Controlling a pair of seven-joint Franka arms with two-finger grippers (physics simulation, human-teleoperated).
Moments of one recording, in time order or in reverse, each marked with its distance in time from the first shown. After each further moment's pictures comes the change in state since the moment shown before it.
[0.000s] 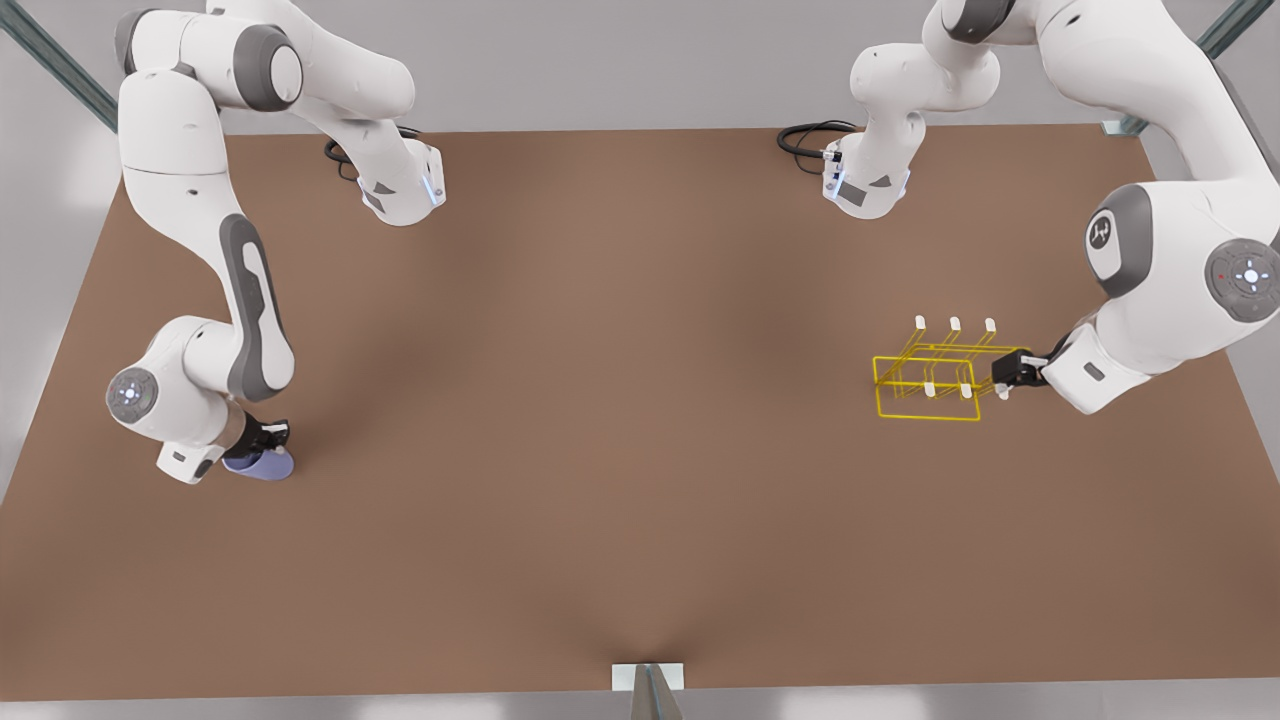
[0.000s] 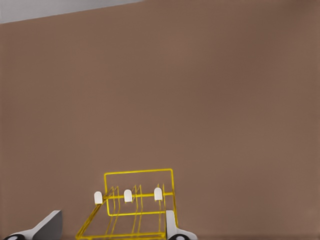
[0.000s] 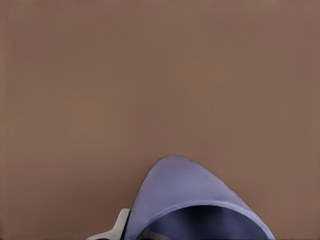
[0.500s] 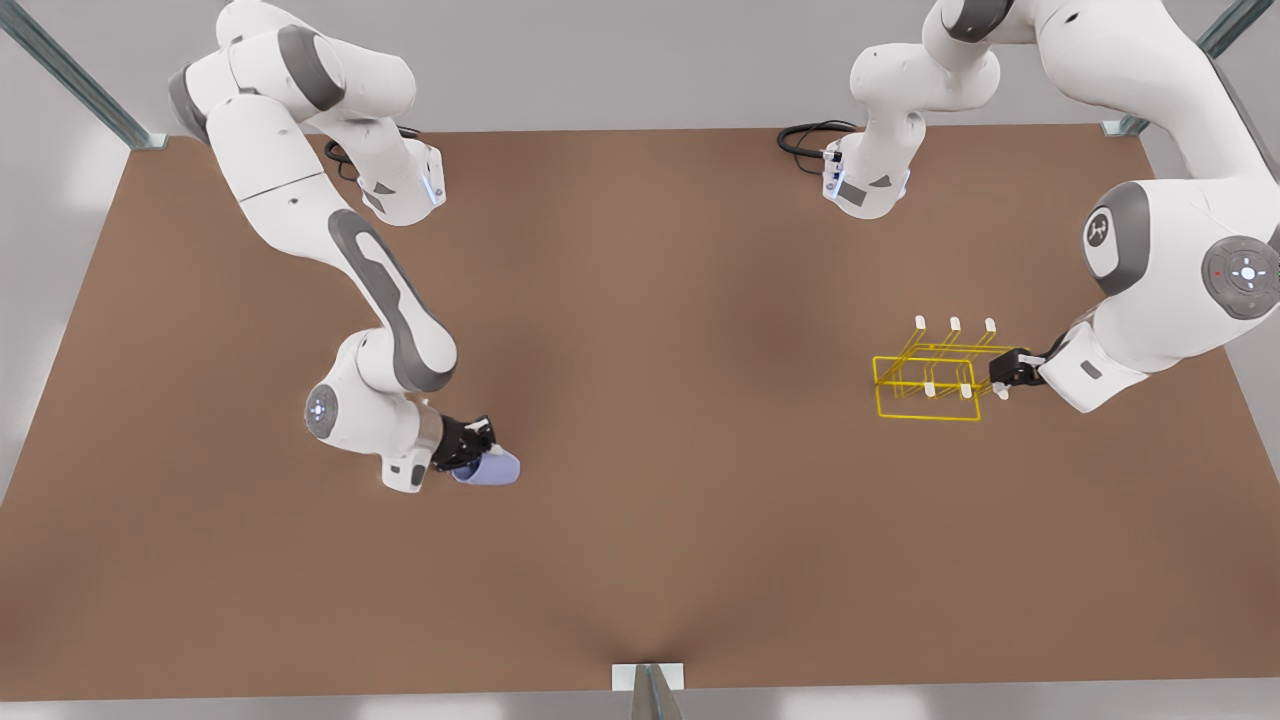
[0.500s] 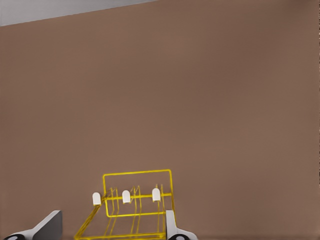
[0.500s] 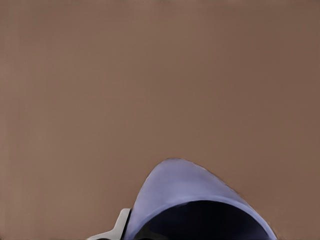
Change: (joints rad) left arm -0.004 -0.002 -0.009 0.000 -0.002 0.003 -0.001; right arm 0.111 0.159 0.443 0.153 0.470 0.072 -0.015
